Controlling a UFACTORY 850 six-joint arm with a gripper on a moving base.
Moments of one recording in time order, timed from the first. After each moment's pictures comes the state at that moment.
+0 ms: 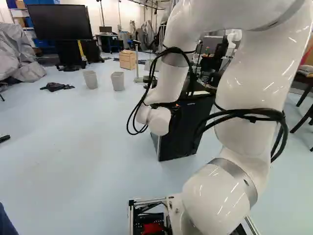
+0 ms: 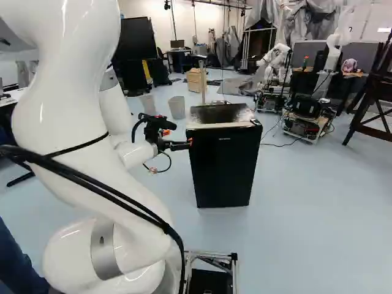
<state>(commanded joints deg) 24.0 -13.3 -22.4 45.9 67.7 0.0</state>
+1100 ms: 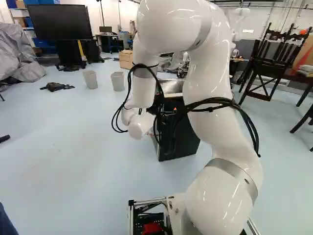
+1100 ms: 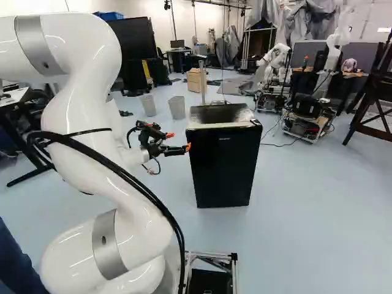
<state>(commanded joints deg) 32.5 -31.1 -35.3 69.9 79.2 0.0</state>
